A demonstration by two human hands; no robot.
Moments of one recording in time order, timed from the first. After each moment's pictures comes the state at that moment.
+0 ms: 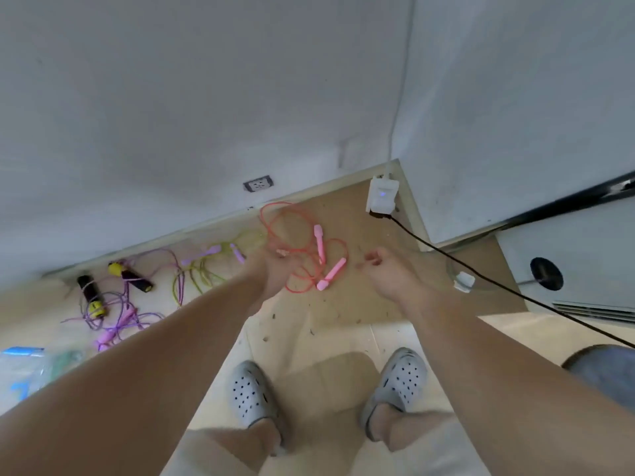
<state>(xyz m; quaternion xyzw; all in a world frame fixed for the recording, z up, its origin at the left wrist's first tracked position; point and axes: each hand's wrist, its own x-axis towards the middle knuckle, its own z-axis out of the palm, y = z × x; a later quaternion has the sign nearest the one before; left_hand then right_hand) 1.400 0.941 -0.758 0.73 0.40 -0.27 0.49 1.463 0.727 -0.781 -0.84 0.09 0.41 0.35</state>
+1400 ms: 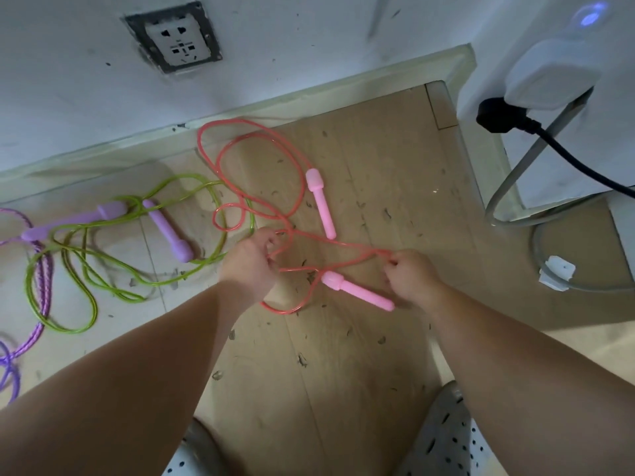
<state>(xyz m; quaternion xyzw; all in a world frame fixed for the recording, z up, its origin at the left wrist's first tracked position) 1.391 0.982 -1.185 0.89 0.24 -0.19 0.34 1.473 0.711 -1.197 -0.89 0.08 0.41 0.19</state>
